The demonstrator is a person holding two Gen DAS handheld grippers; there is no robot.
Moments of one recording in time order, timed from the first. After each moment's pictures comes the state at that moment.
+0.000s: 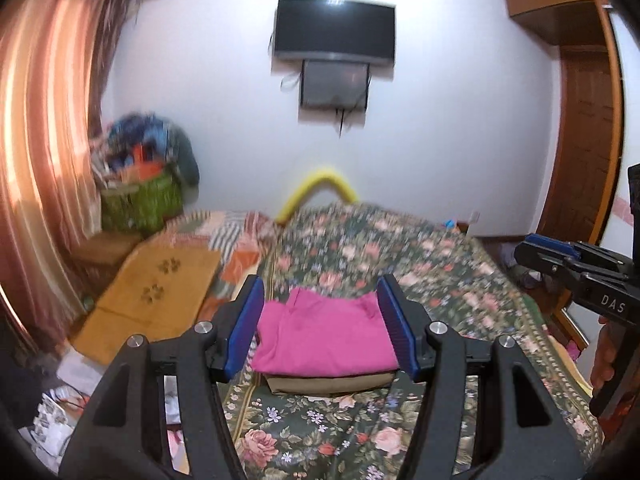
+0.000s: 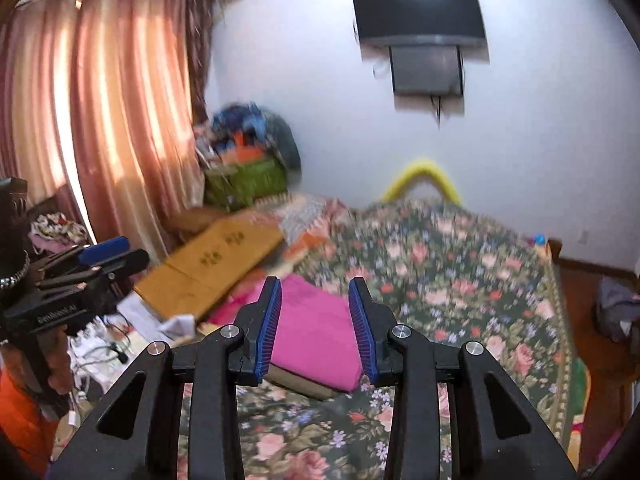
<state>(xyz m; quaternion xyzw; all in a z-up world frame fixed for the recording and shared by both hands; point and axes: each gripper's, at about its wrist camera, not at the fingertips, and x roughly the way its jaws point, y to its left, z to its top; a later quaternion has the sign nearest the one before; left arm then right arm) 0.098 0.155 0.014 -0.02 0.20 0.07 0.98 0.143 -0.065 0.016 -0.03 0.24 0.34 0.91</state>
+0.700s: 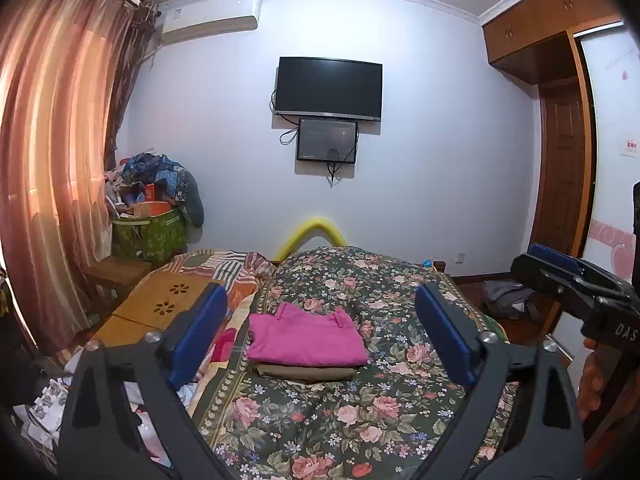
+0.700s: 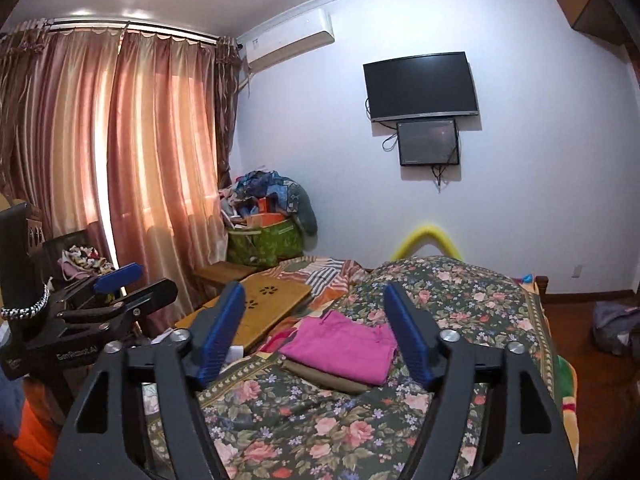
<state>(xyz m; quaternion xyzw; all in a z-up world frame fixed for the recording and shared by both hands) -0.047 0.100 0.040 -0.03 0.12 0.08 0.99 0.011 -0.102 0.048 0.01 0.12 0.34 0.93</state>
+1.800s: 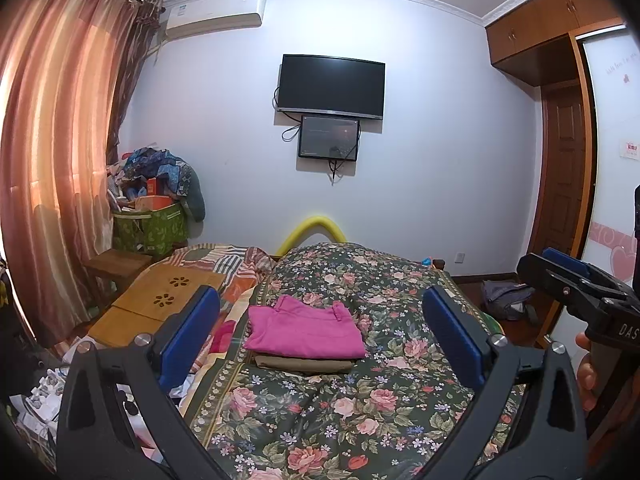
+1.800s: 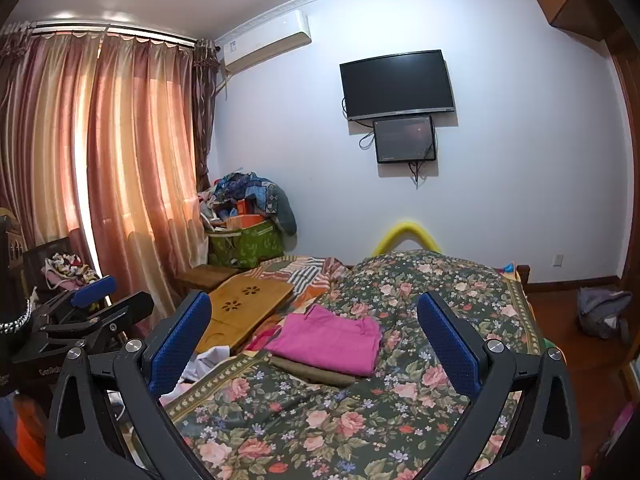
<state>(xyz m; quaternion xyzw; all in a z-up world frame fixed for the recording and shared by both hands) -0.053 0.093 0.031 -0.04 0.12 0.08 0.99 -0.002 -0.108 0.040 0.02 0.13 0.30 0.94</state>
